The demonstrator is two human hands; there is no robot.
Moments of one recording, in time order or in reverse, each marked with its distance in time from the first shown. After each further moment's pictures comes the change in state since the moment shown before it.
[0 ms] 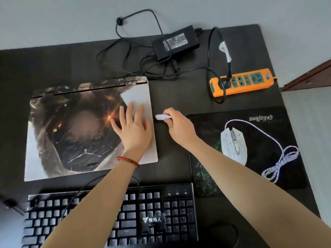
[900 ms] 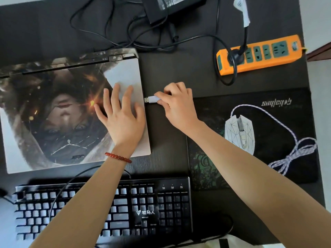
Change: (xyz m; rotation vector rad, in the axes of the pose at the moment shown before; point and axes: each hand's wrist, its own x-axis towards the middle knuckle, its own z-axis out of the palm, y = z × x) left_hand -0.001 0.005 0.008 0.040 0.108 -0.053; right_hand 0.023 0.022 0.007 -0.232 0.129 -0.209
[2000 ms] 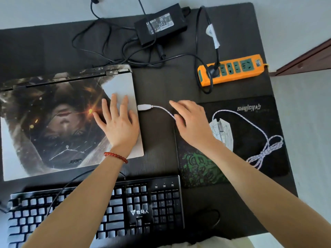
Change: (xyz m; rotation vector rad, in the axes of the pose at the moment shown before) left_hand -0.004 0.003 -0.004 -0.003 -0.037 0.037; right_hand -0.058 0.017 -0.056 0.102 0.112 0.024
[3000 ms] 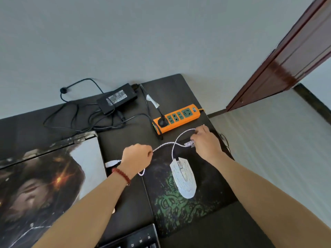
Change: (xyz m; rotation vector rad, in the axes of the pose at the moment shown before) left_hand 0.026 0.135 -0.005 0.181 -0.443 0.585; right_hand -0.012 0.130 -0.095 -0.591 -0.136 0.325
